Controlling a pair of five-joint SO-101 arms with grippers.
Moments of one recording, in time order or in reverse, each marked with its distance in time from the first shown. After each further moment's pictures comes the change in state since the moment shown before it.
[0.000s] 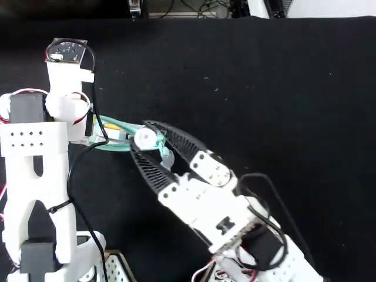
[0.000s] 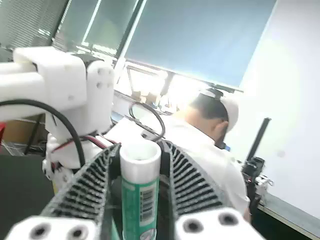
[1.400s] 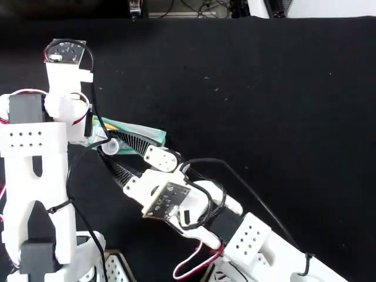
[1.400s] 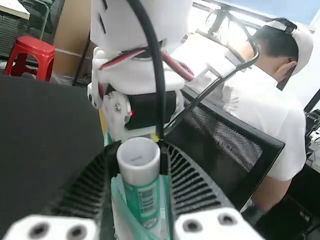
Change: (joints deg) left arm -0.3 0.0 0.2 0.2 0.1; right arm -3.6 22.4 3.1 -7.3 0.2
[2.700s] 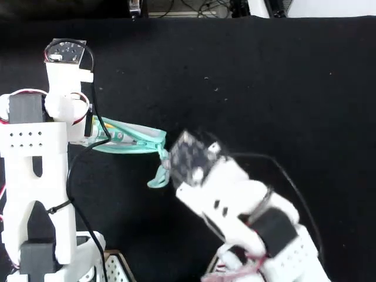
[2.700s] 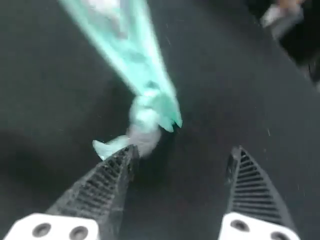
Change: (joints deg) left arm 0.0 0.0 0.1 -0.1 0.0; right arm 12.9 -9.8 -25.5 74.8 -3.5
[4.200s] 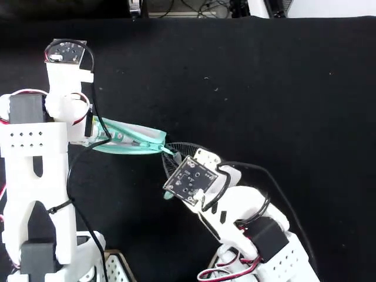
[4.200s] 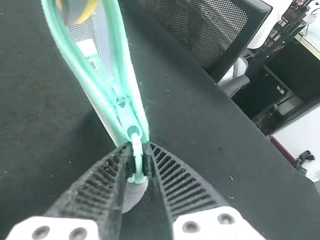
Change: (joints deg) left arm -0.2 0.0 0.0 0.0 -0.1; right arm 3.2 -9.2 17.1 -22.7 7.5
